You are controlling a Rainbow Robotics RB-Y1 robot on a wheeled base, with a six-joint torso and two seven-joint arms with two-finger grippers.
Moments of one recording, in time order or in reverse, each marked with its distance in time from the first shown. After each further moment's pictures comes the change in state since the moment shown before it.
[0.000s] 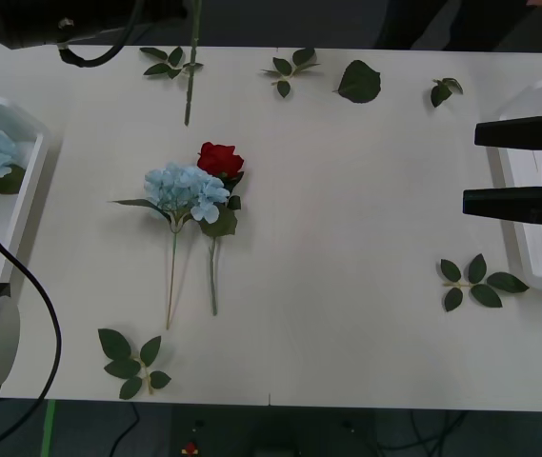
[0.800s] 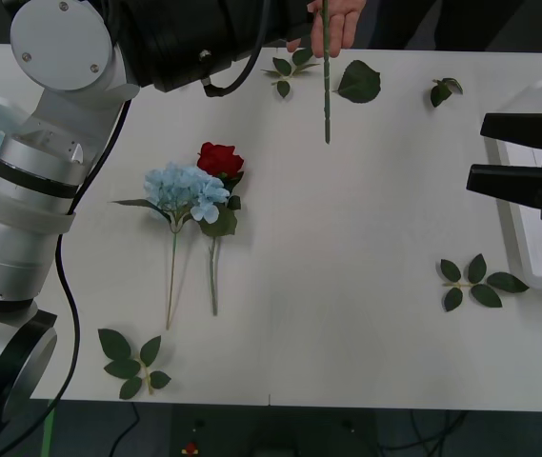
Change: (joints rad) right arm 0.094 0.001 0.011 0.003 -0.126 -0.189 0.025; left arm -0.001 -0.062 -0.316 0.147 0.290 -0.445 0.000
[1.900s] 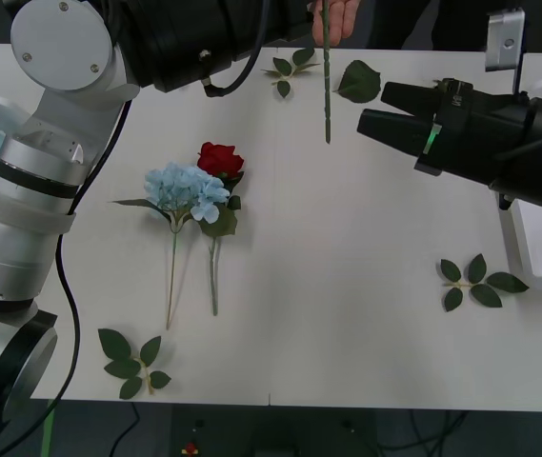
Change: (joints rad) right arm -0.300 0.153 0.389 0.167 0.033 -0.254 0.015; left arm 0.000 0.000 0.000 0.003 0.003 -0.002 0.000
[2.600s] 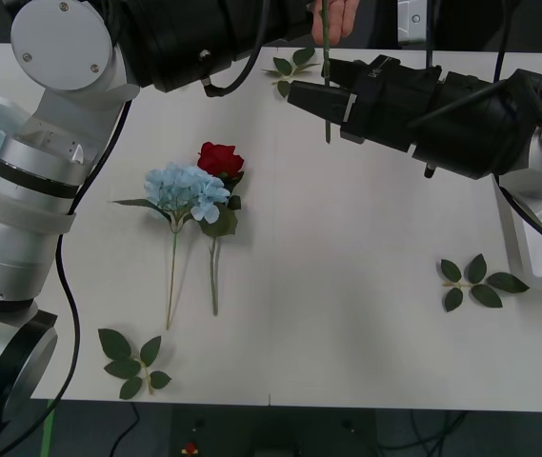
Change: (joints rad) right arm -0.234 0.110 0.198 0.167 0.087 -0.116 0.000; left arm 0.000 0.000 0.000 0.001 0.000 -0.002 0.000
